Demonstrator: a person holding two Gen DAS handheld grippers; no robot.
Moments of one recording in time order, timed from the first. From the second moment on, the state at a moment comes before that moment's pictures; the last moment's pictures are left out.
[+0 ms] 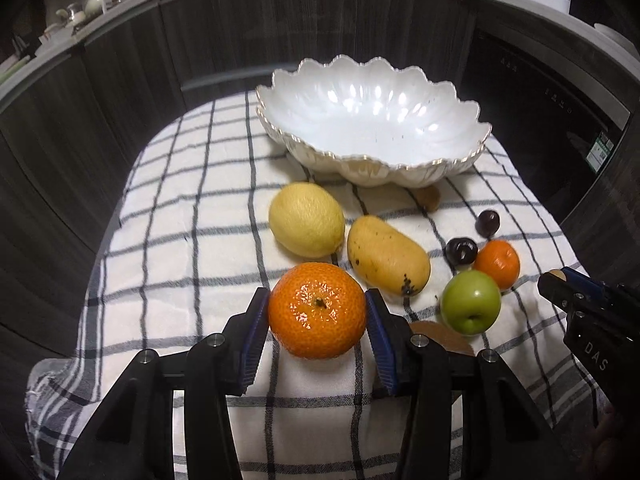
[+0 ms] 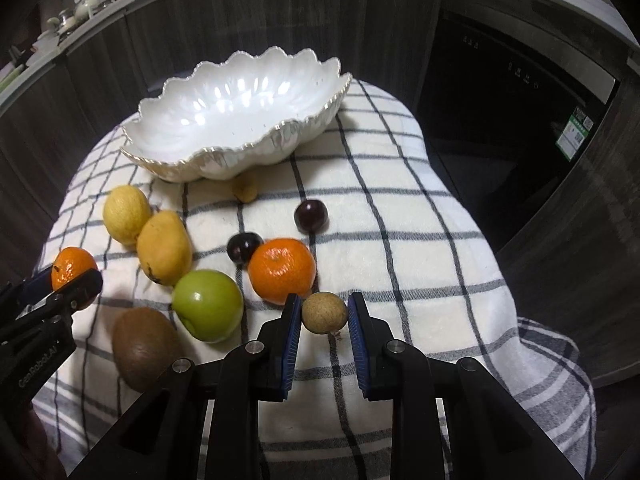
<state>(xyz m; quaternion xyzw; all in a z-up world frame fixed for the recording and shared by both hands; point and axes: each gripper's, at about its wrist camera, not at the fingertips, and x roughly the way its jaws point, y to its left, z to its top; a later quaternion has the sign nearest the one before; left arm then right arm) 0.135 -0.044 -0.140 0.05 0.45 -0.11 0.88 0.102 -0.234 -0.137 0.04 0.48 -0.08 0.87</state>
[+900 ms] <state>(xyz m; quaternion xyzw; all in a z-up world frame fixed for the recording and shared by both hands) 0.160 -0.037 -0.069 0.05 0.38 -0.11 0.92 0.141 -0.223 -0.065 0.03 0.40 -0.03 0.92</state>
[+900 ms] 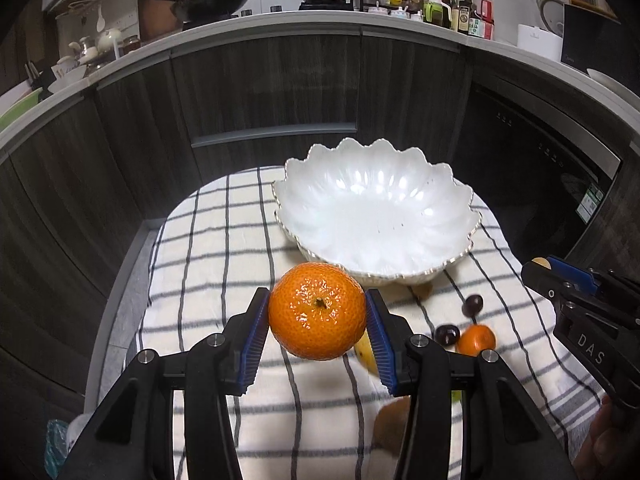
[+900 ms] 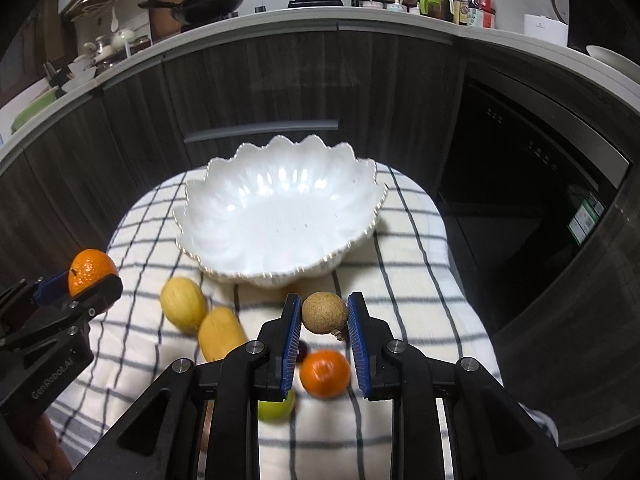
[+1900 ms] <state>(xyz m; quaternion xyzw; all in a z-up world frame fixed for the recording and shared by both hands) 0.298 -0.075 -0.101 0.04 0.41 -0.11 0.90 0.282 -0.233 -0.087 0.05 0.43 -0.03 0.90</state>
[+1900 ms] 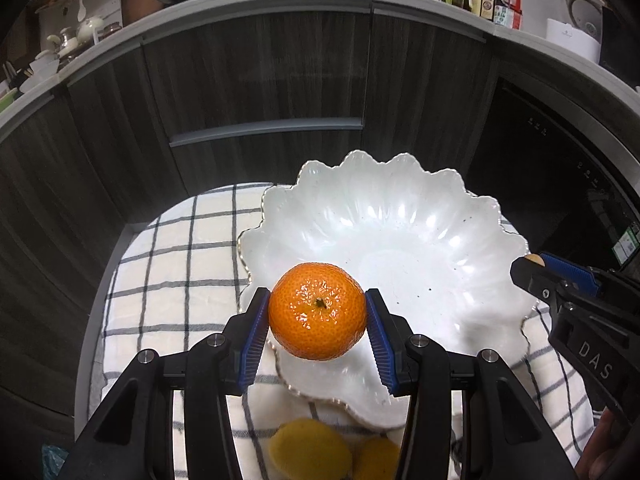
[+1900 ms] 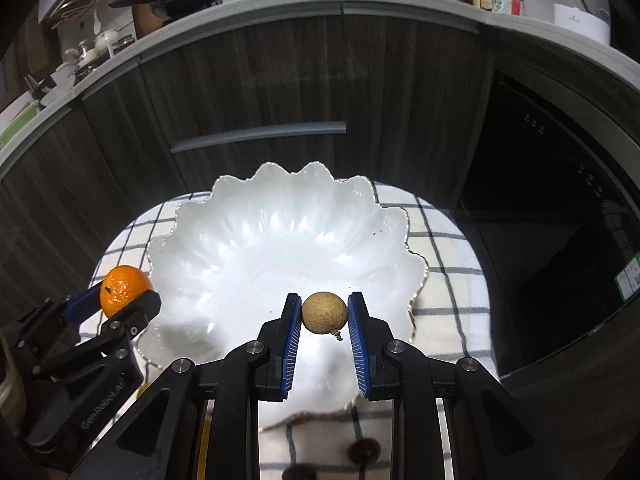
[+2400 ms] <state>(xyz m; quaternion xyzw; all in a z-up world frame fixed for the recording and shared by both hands) 0.319 -0.081 -0.123 0.04 0.44 -0.12 0.89 0.306 -0.239 -0.120 0.06 0.47 -0.02 0.88</state>
